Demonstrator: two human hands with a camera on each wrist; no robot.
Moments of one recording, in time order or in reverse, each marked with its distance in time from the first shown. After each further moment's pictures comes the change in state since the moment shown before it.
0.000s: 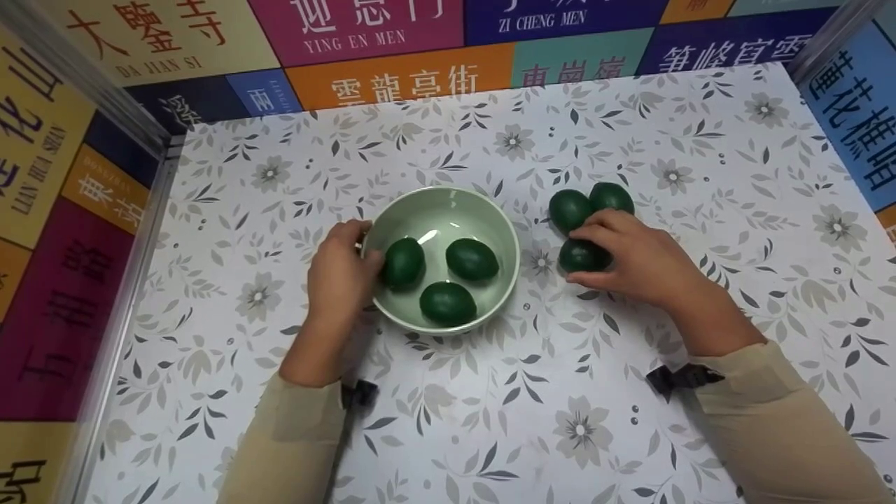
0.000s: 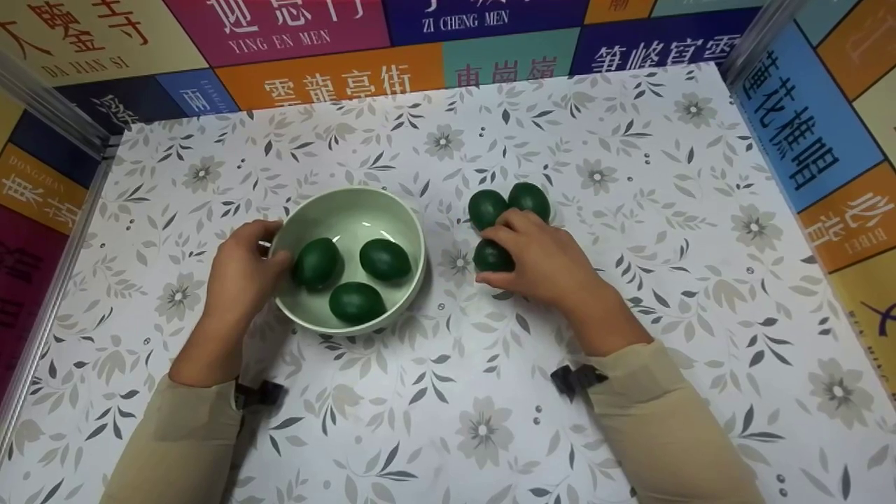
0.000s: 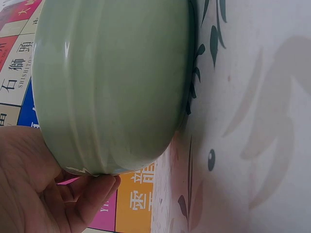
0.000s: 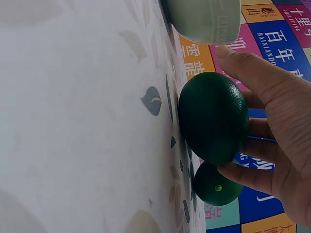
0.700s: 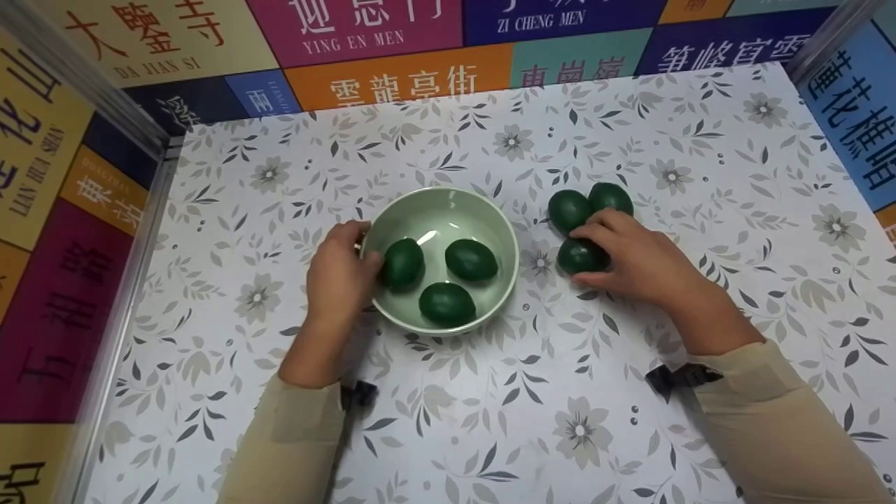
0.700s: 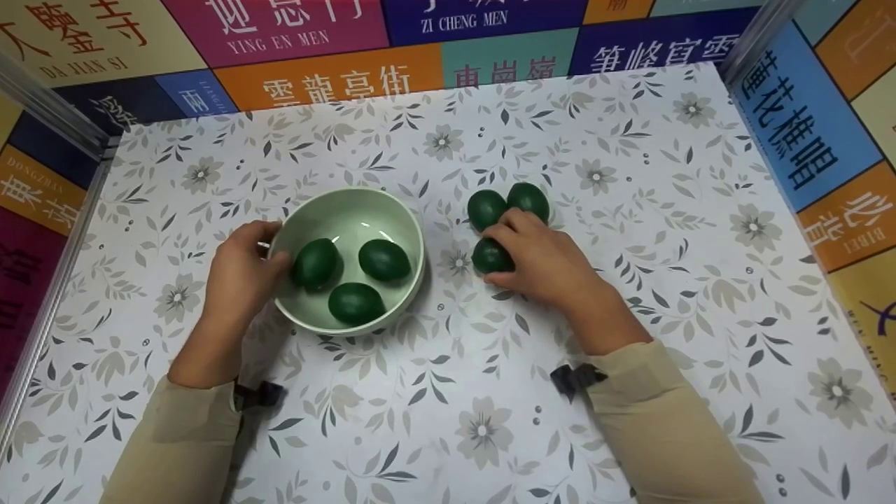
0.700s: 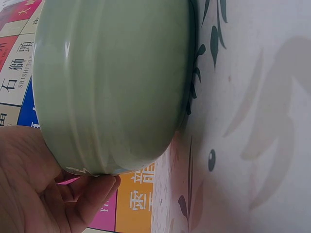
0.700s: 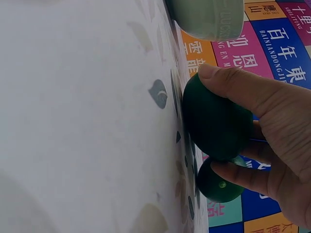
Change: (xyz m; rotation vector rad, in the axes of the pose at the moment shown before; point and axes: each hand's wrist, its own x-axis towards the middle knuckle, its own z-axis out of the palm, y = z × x) left_hand 0.000 0.001 0.000 0.004 0.000 -0.004; right_hand 0.003 0.003 0.002 0.012 -0.086 0.079
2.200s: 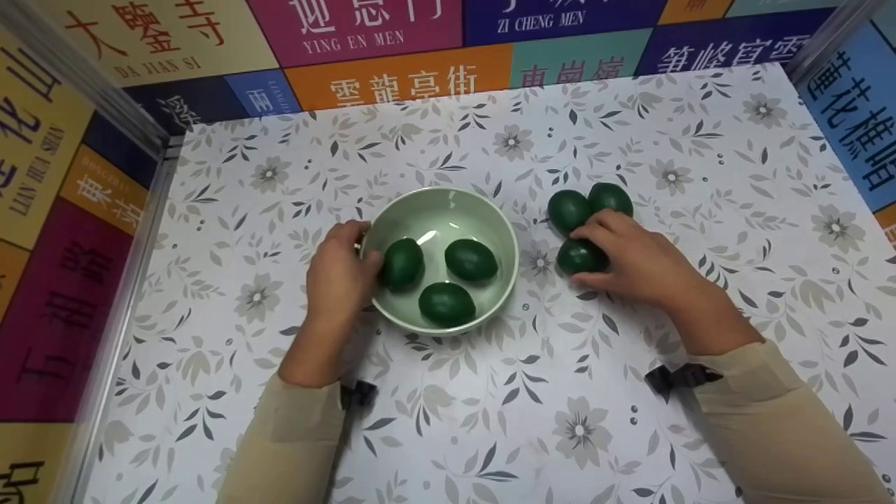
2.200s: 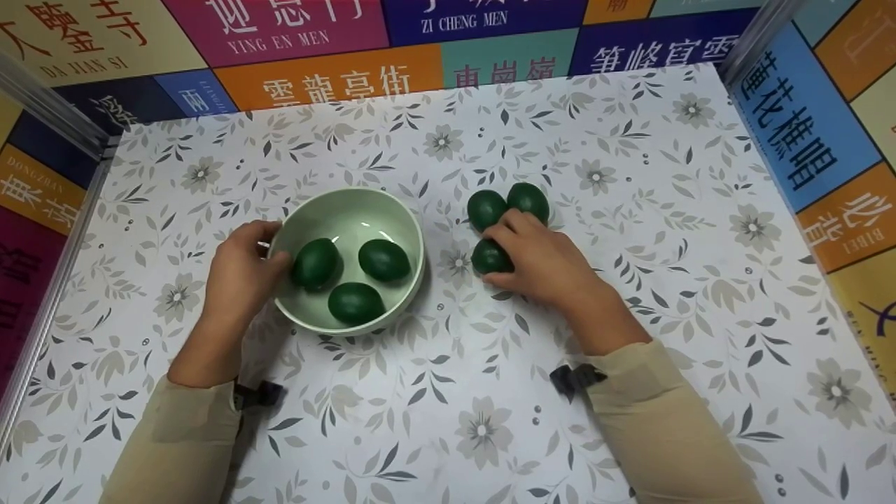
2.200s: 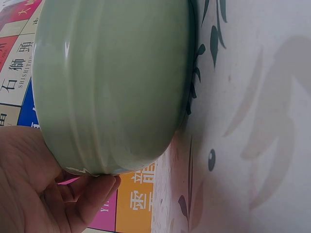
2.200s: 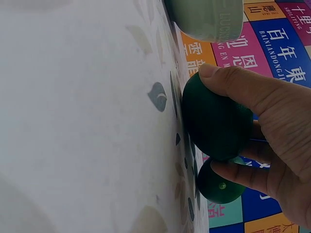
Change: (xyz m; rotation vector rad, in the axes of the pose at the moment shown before) left_hand 0.000 -0.002 0.000 -0.015 -0.009 0.018; right_hand 0.000 -0.001 0.001 0.005 0.018 -0.028
